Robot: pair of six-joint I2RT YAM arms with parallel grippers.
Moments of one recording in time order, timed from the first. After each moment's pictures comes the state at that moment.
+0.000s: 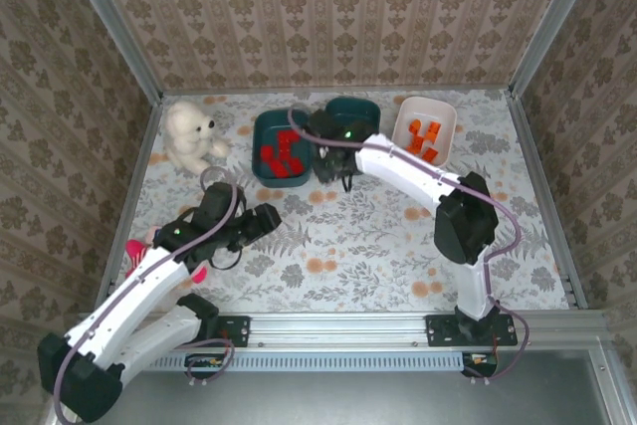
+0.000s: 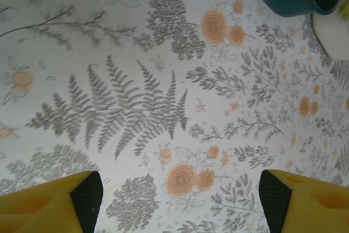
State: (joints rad) left arm -0.59 0.87 0.72 -0.71 0.14 -0.93; right arm 0.69 2.02 1.88 -0.99 0.21 0.36
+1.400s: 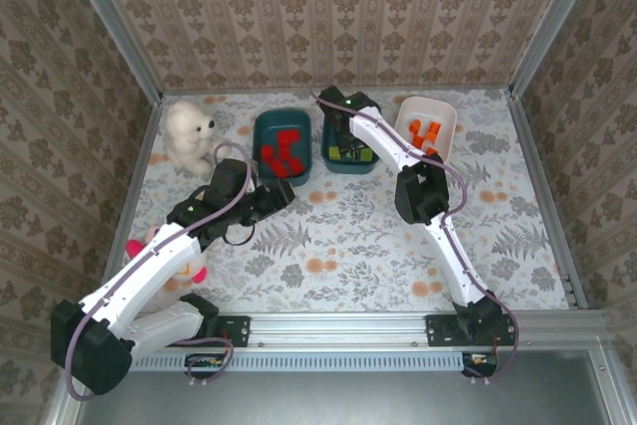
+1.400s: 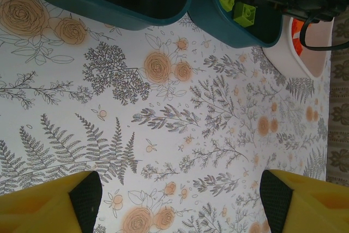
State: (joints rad) left arm -0.59 1.02 0.81 -0.56 0.16 -0.90; right arm 0.50 2.58 2.52 -1.27 0.44 0.39
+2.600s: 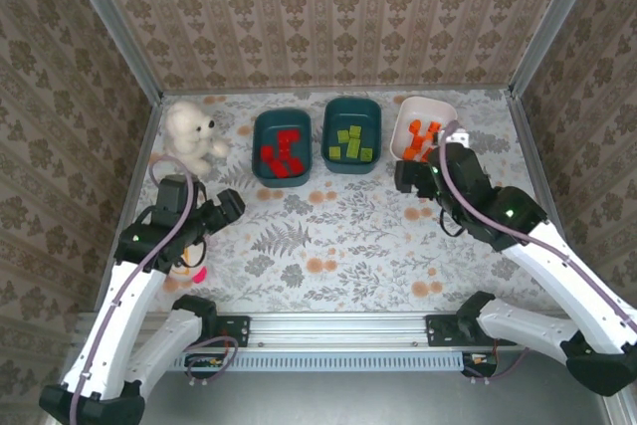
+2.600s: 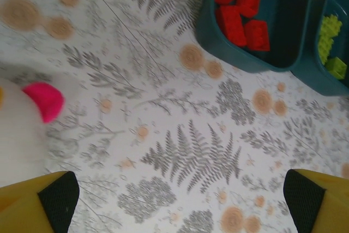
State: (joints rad) left arm -0.32 0.74 0.90 -1.02 -0.04 -0.71; right arm 0.63 0.97 1.19 -0.91 0.53 0.52
